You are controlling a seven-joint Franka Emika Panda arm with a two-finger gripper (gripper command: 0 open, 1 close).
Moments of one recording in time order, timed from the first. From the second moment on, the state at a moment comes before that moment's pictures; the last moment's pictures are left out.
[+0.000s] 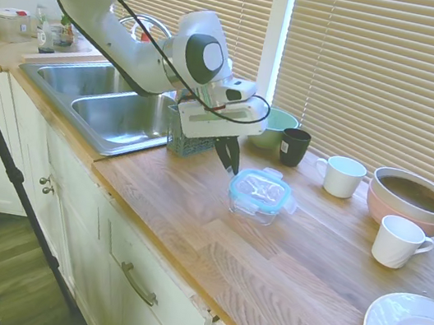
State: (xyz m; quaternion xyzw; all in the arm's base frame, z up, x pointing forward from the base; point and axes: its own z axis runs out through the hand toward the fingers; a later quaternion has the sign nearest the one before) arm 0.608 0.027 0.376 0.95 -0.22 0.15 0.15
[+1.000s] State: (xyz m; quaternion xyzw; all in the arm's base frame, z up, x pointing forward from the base) arm 0.600 0.037 0.374 0.95 -0.19 0.17 0.17
